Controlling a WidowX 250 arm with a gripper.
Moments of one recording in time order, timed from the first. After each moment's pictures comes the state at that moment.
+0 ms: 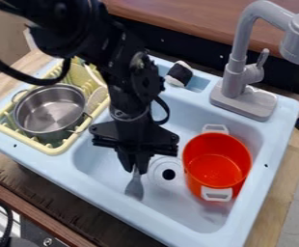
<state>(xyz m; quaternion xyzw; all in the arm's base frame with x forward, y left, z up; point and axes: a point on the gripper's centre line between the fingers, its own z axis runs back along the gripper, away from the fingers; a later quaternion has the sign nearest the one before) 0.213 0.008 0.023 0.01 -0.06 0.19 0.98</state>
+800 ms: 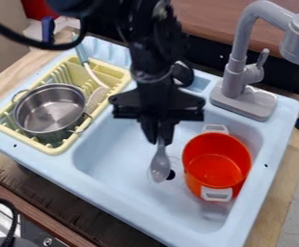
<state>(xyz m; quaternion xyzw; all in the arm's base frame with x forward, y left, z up) 0.242 -0.023 0.063 -0.02 -0.08 0.20 0.98</state>
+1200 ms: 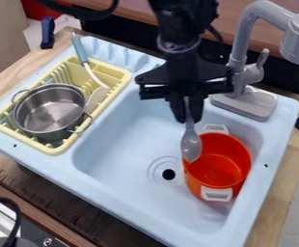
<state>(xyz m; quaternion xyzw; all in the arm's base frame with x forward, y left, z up) 0.272 -0.040 0.081 -0.05 -0.08 0.26 0.96</state>
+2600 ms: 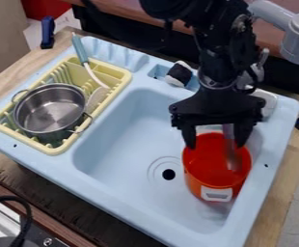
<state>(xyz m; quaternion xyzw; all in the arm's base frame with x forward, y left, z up) 0.276 -0.067 0.043 -0.03 -0.08 0.27 0.96</state>
